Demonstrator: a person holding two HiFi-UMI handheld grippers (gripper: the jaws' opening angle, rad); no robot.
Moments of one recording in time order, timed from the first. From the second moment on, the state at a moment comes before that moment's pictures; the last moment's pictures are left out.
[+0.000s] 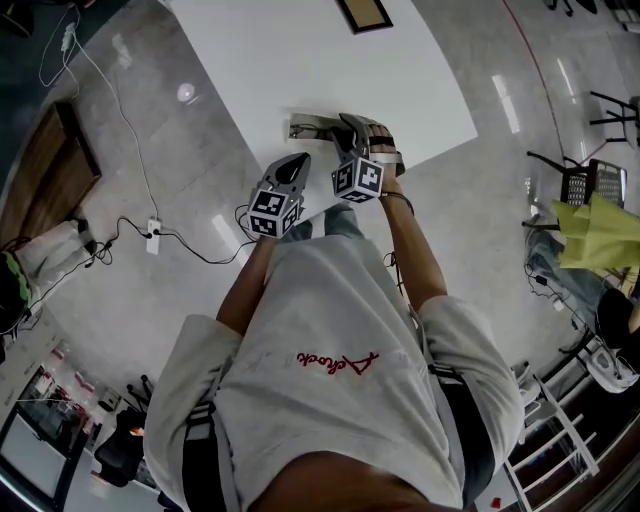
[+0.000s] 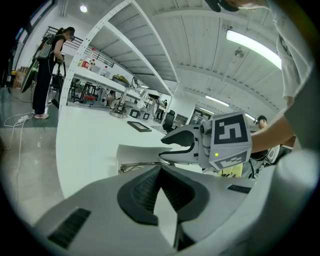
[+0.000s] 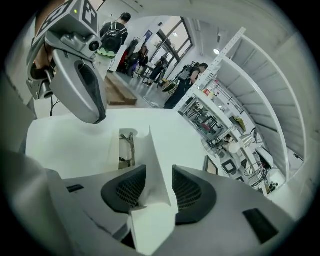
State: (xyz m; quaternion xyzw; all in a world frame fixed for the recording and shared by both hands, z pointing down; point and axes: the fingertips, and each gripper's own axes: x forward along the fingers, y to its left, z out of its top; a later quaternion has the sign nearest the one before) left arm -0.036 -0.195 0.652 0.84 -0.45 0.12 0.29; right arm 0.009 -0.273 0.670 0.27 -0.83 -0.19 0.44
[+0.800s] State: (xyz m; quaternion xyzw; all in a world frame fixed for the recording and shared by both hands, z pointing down) left arm -0.037 -0.193 0.654 0.84 -0.45 0.11 0.29; right arm 0.008 -0.270 0.676 0.25 -0.83 -0.21 0.45
